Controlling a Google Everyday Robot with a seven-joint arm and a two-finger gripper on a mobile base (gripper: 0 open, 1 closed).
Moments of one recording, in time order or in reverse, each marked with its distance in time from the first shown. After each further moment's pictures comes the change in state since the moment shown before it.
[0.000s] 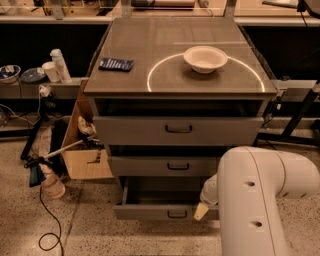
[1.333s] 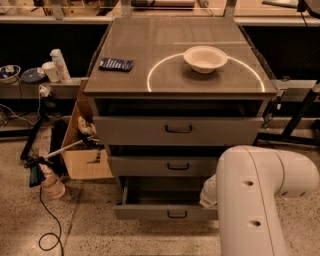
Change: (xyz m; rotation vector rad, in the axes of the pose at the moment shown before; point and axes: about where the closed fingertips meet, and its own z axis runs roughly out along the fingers) arm 0.000 -0.002 -0.002 0.009 0.001 0.005
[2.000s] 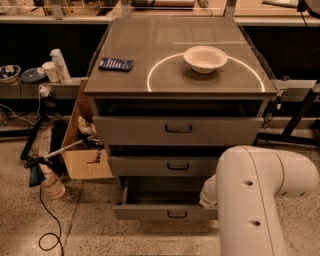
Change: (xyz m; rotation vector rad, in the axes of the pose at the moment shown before) arm -0.001 0.000 0.001 0.001 -0.002 0.000
